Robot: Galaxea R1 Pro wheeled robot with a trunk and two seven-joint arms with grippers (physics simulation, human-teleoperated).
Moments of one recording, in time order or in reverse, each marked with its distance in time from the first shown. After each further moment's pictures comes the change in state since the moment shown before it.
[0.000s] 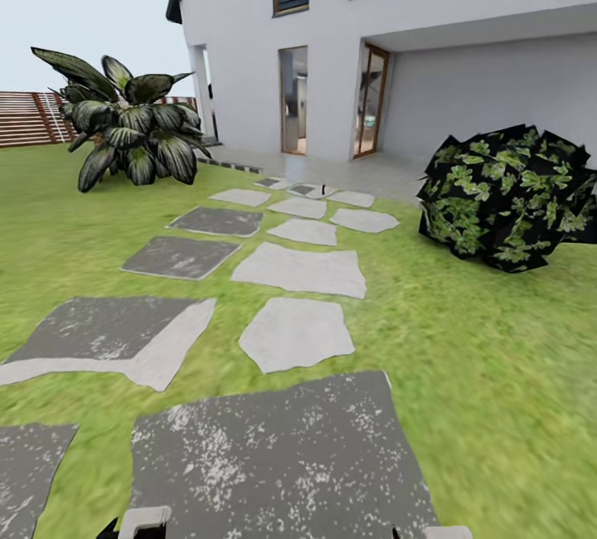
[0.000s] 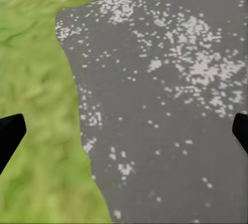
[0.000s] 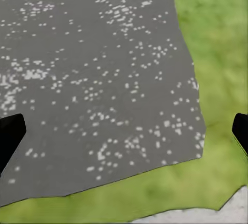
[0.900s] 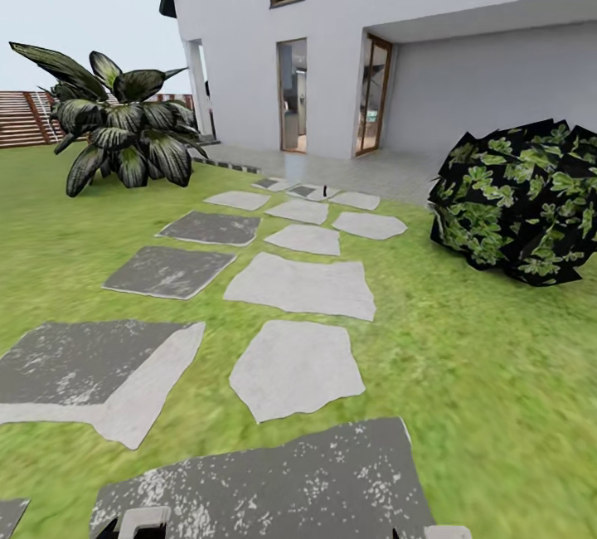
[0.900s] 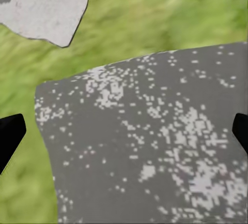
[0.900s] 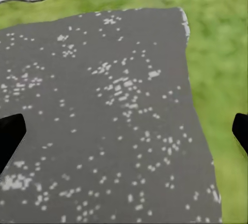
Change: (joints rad) left arm 0.000 0.000 0.000 0.000 -0.001 0.000 0.000; right arm 0.000 -0.001 0.002 0.000 0.003 0.000 0.002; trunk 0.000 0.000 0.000
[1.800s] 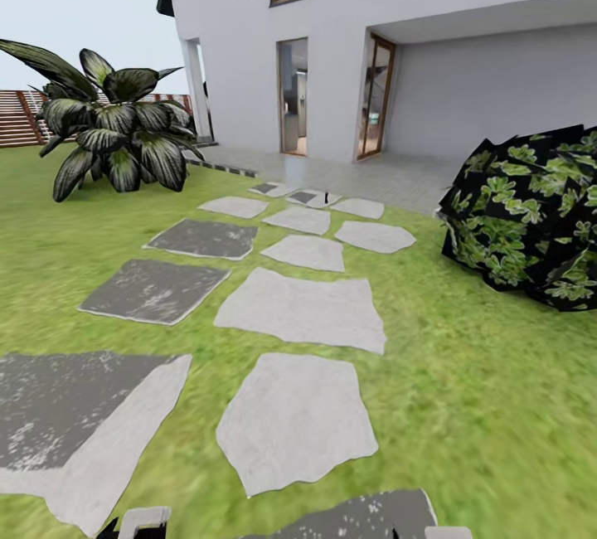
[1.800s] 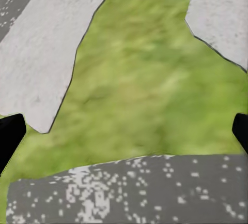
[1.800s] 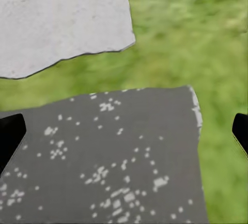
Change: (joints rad) left arm 0.000 0.000 0.000 0.000 0.000 0.000 0.000; right arm 0.000 -0.001 -0.001 0.001 0.000 0.000 -0.001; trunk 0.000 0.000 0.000
